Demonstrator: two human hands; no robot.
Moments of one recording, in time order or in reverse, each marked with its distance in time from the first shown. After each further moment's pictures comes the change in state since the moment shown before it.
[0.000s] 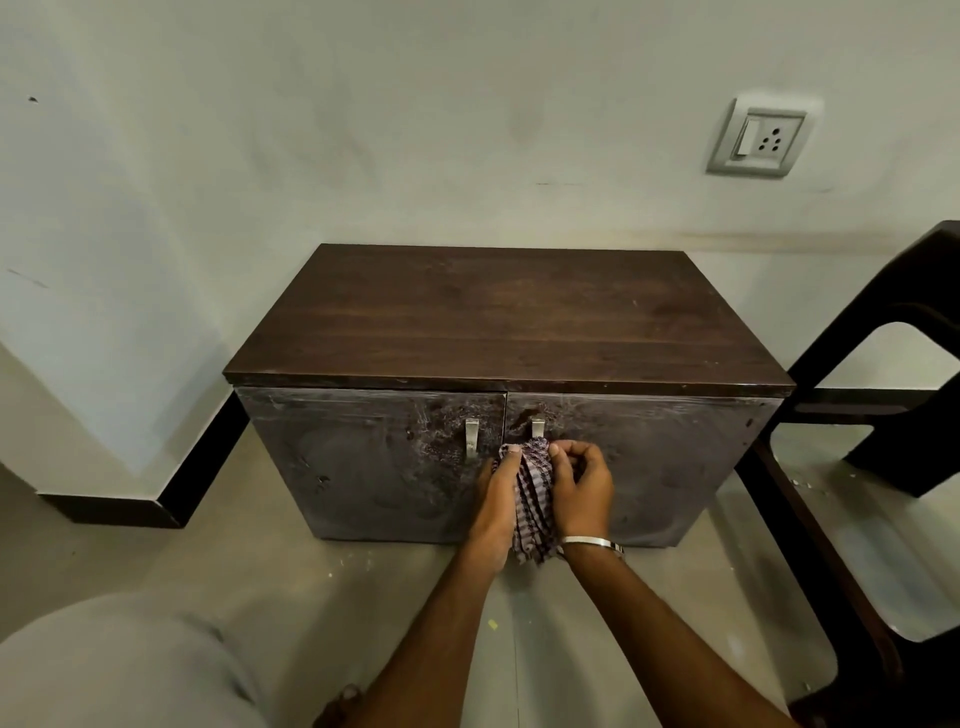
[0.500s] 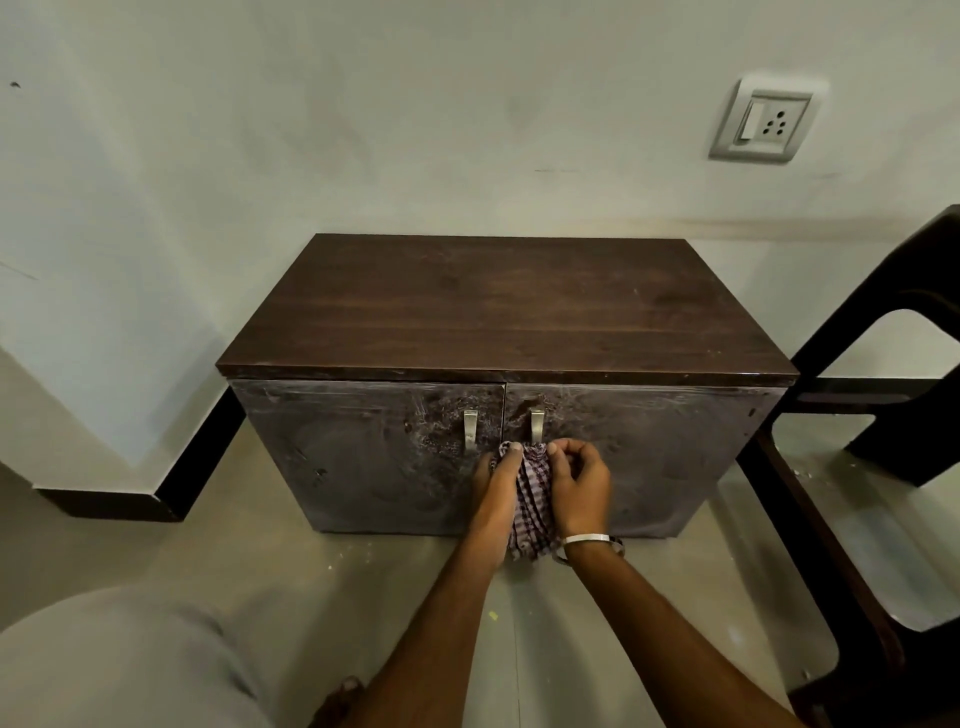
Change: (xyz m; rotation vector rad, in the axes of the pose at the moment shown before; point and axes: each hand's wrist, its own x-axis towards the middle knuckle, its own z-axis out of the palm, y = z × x) left_hand 0.009 -0.007 -0.001 0.101 0.102 0.004; right_hand -0.001 0.010 0.002 -0.019 -0.016 0.056
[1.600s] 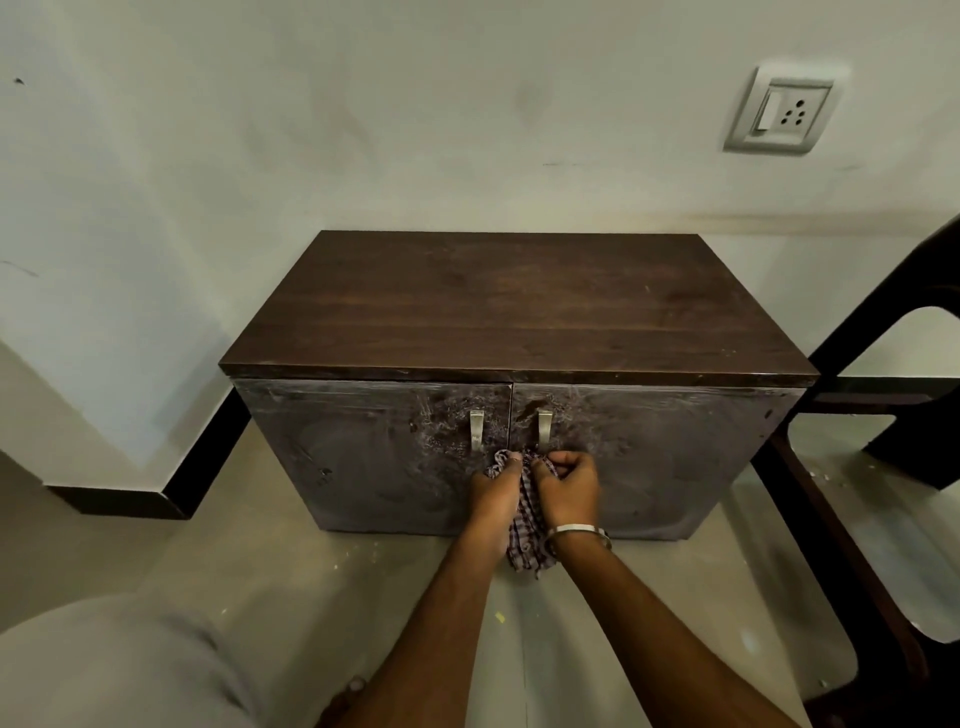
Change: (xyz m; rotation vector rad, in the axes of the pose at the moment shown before) left_hand 0.019 -0.003 -0.007 0.064 0.065 -0.144; right_hand 0.003 0.011 0.020 -0.138 0.005 0.221
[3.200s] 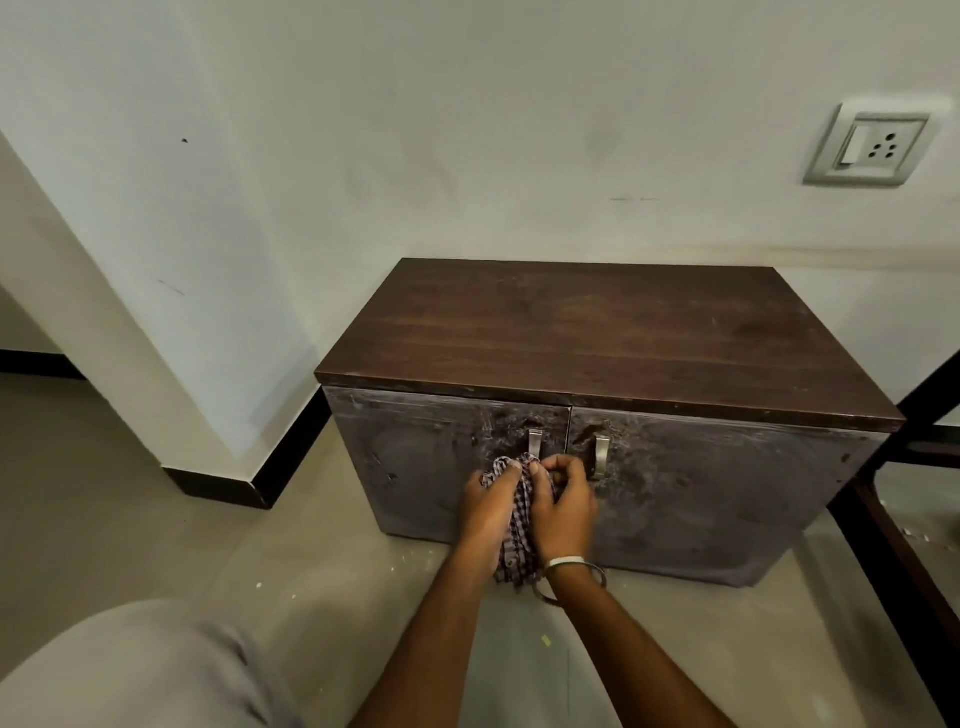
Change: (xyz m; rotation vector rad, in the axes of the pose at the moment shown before) left_hand -0.040 0.029 -0.063 -0.011 0.150 0.161; right_hand -0.052 -0.024 0.037 0.032 -0.114 -0.379
